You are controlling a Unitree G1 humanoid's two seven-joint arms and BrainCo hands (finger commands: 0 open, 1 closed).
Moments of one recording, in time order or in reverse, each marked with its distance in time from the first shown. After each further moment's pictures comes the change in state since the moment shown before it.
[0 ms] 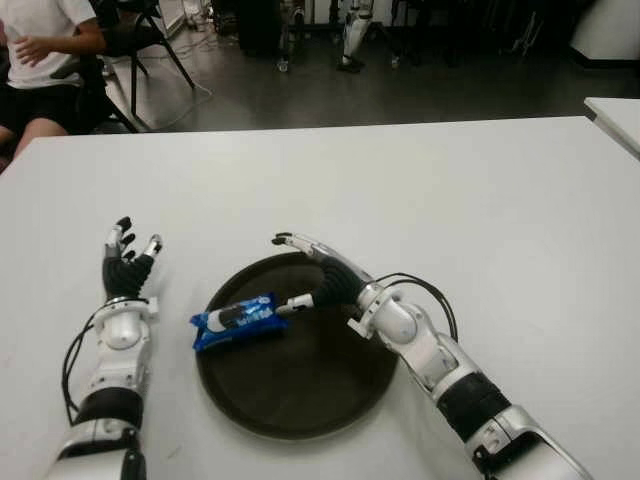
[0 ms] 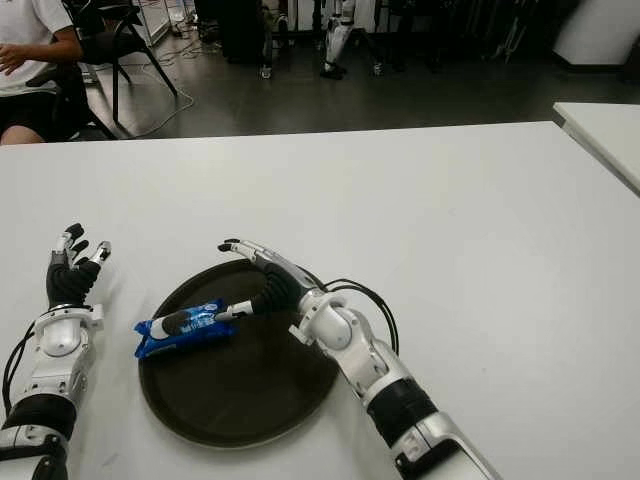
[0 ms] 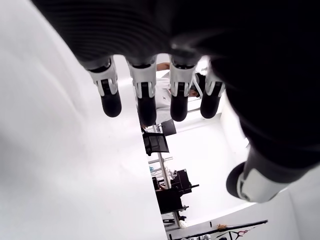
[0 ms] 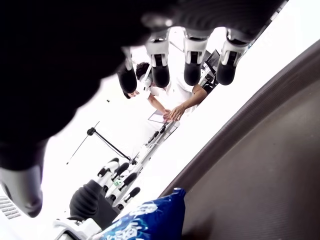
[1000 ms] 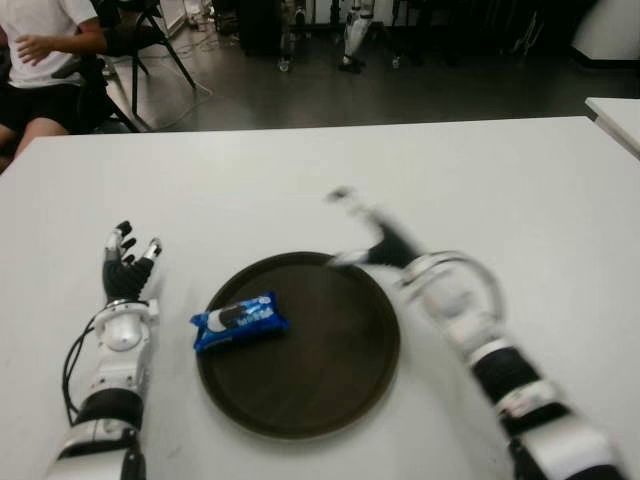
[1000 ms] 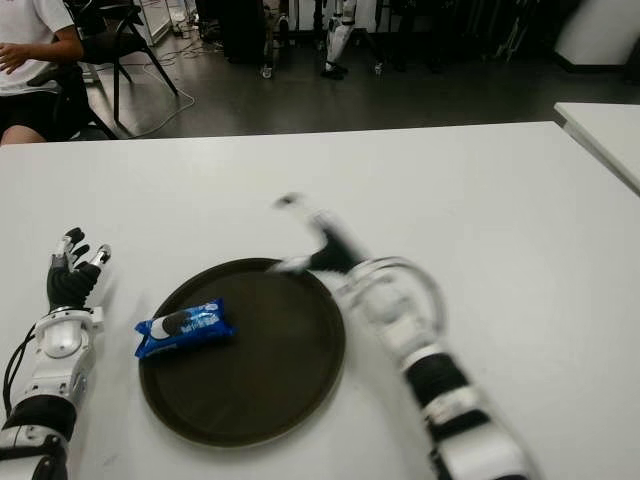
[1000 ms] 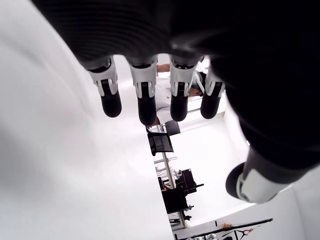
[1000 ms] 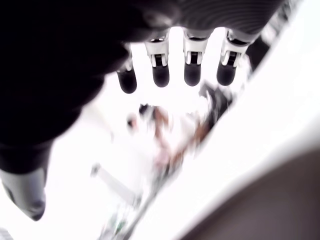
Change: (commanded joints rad) left arm -0.007 0.002 0.002 0.025 -0.009 -0.024 0.004; right arm -0.157 -0.163 -0.230 0.281 0.061 -0.253 -0.190
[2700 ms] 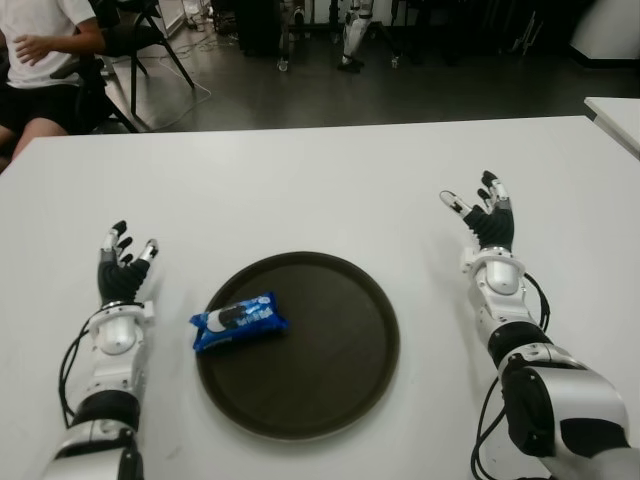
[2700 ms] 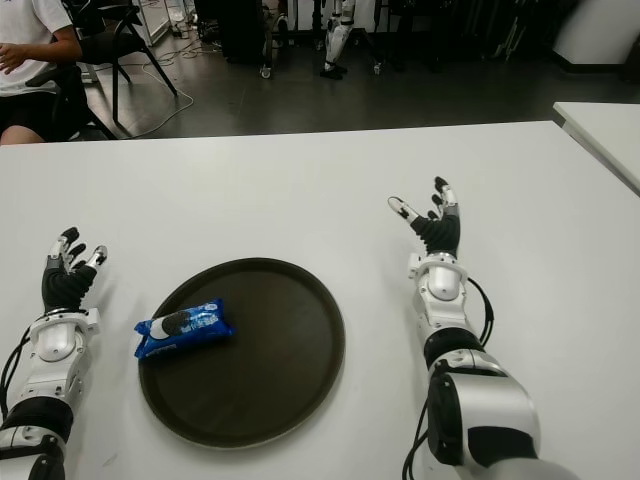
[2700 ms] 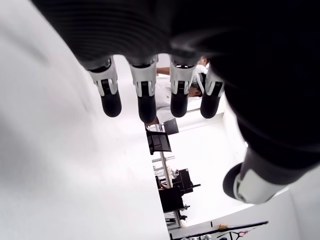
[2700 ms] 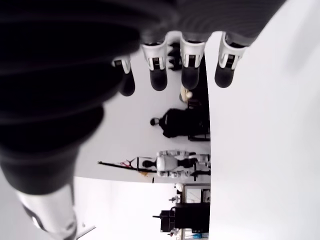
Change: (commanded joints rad) left arm -0.013 0.011 0.025 0.048 -0.043 -0.036 -0.057; right arm -0.166 0.066 -0.427 0.460 0.384 0.062 -0.084
